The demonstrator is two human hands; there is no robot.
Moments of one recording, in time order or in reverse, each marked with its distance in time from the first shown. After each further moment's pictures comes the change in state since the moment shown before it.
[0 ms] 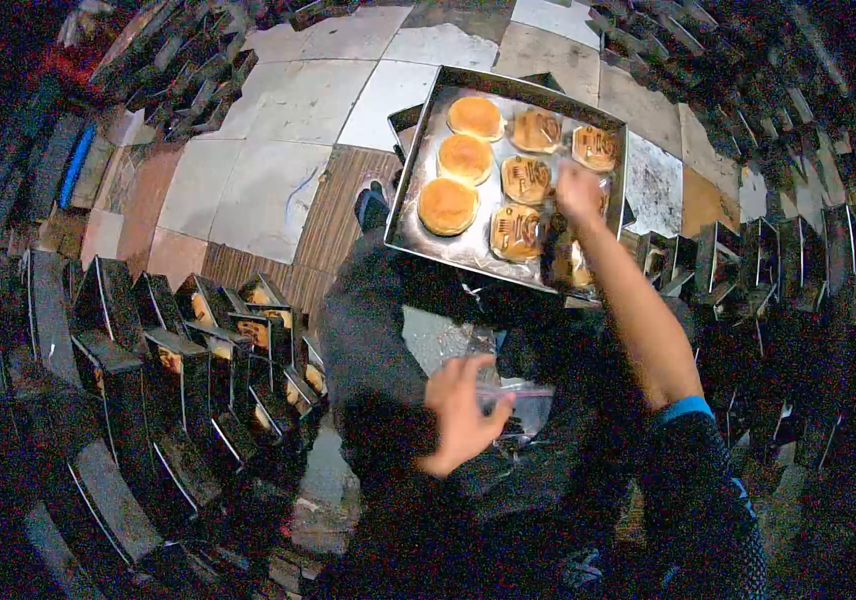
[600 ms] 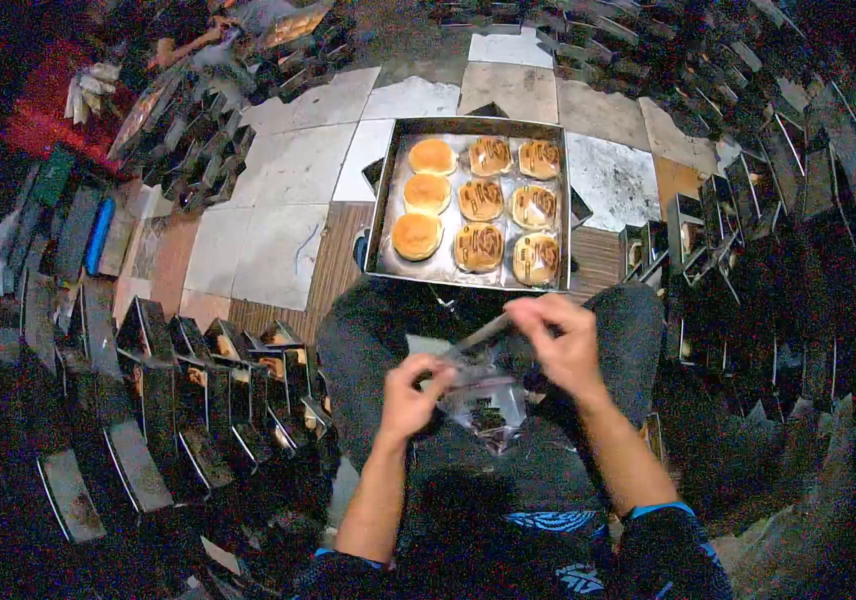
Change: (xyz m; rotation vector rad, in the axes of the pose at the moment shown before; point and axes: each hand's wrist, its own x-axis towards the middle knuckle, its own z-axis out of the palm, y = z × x) left_hand -0.009 -0.029 0.003 -0.315 -0.133 0.016; right_hand -0.259 -0.105 -0.158 0.378 -0.126 -0.291
